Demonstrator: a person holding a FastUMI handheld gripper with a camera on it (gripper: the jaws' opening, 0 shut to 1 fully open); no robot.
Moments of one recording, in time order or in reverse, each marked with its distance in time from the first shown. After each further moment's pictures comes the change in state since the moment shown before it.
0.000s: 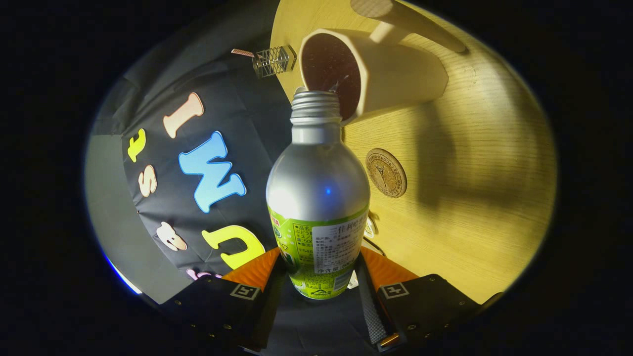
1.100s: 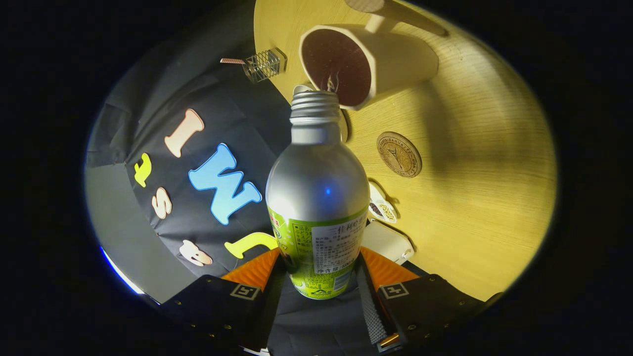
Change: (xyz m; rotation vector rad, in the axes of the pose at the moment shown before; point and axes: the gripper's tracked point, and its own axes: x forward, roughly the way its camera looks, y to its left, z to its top) arm -0.005 0.035 -0.008 0.156 0.025 0.068
